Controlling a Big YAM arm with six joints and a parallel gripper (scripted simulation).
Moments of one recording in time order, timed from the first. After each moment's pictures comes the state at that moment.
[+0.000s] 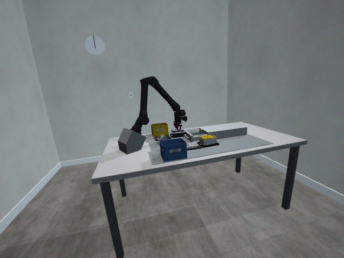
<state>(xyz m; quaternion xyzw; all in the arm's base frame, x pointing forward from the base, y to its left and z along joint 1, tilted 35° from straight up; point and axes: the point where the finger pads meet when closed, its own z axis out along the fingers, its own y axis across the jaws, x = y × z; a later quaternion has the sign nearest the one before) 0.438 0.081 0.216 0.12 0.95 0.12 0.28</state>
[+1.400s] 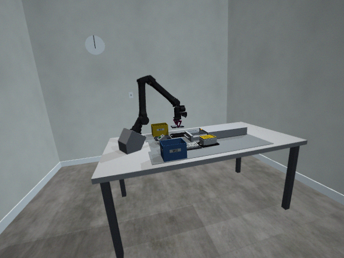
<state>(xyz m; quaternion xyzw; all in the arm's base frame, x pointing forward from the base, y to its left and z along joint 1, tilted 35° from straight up) 0.413 0.074 0.254 0.12 0.95 0.12 0.27</state>
